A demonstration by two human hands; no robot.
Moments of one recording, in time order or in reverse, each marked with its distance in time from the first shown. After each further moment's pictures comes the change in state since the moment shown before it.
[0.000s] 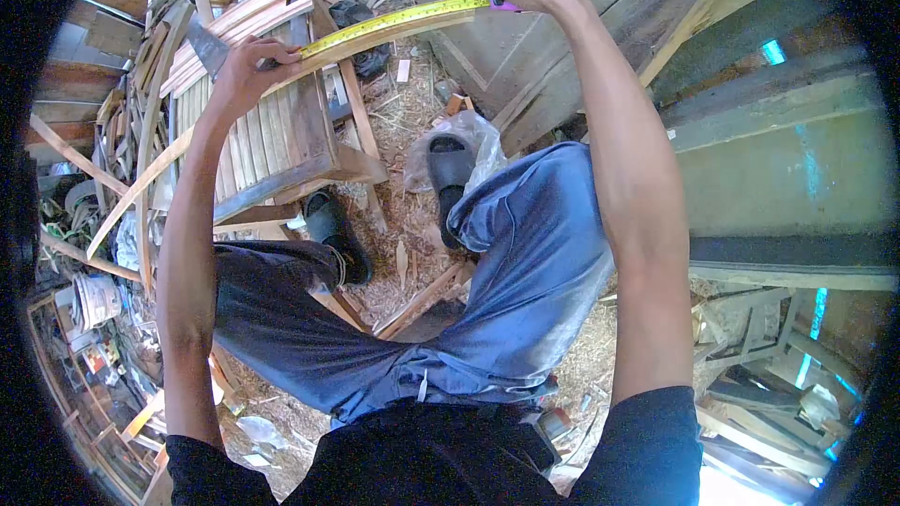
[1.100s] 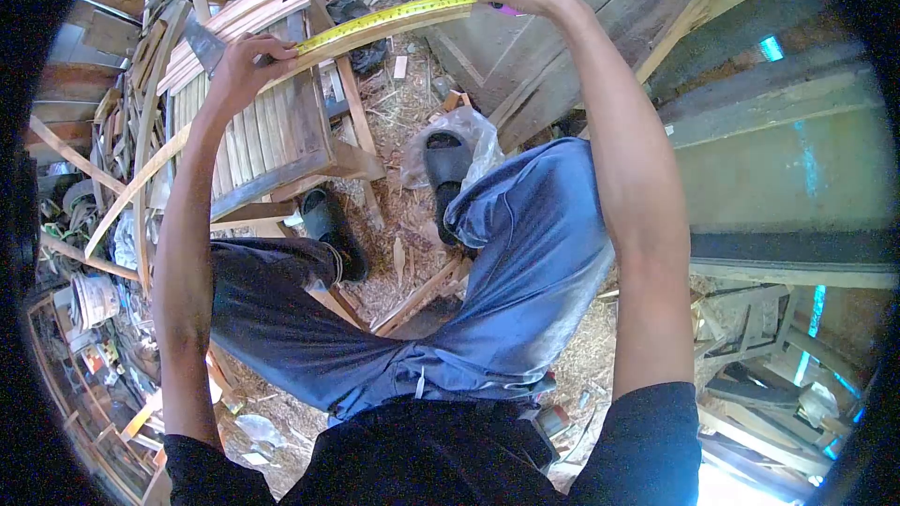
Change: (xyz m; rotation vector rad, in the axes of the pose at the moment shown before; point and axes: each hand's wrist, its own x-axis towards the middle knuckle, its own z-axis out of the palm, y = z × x) left_hand 0.000 0.009 -0.002 -0.043 -0.007 -0.022; right_hand -0.003 0.006 0.012 0.140 -0.005 -0.027
